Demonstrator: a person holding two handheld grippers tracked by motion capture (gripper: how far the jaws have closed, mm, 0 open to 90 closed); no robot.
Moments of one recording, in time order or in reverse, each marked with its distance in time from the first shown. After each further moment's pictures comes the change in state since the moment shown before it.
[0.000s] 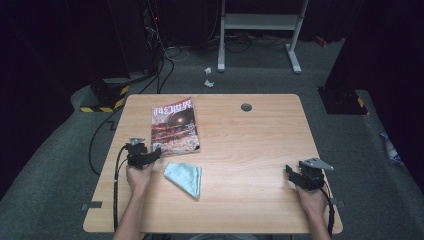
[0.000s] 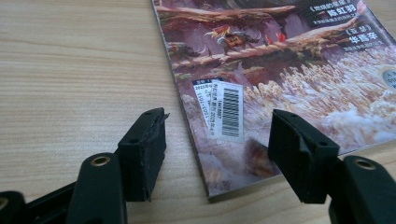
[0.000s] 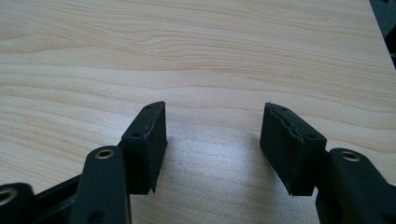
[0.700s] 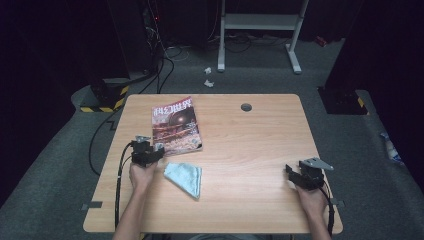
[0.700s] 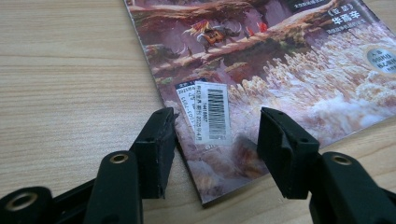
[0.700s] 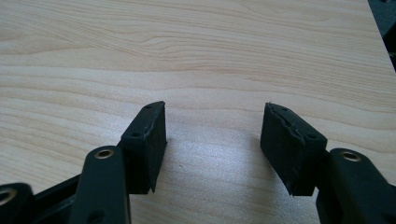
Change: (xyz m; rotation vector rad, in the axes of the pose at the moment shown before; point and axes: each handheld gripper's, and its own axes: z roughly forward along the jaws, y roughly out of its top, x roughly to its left) left arm -0.011 0.007 0.005 0.048 -0.033 0.062; right arm 0.001 0.000 0.001 0.002 -0.005 0.005
